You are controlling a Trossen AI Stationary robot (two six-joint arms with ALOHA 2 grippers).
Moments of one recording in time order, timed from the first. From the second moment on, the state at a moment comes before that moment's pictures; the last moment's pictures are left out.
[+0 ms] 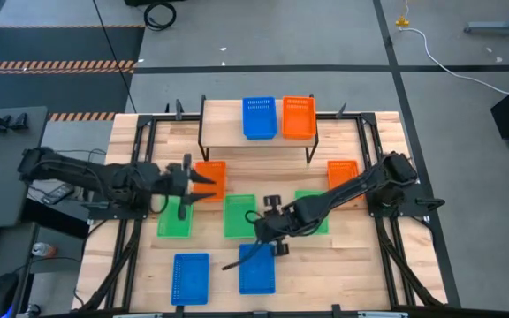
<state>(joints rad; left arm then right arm) -0.19 0.82 0.54 0.13 -0.19 0.04 0.35 1.89 1.43 -0.69 0.29 0.15</state>
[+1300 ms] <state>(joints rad) -0.40 1.83 1.25 -0.67 -0.16 -0.38 0.43 1.08 1.09 -1.25 0.48 0.75</state>
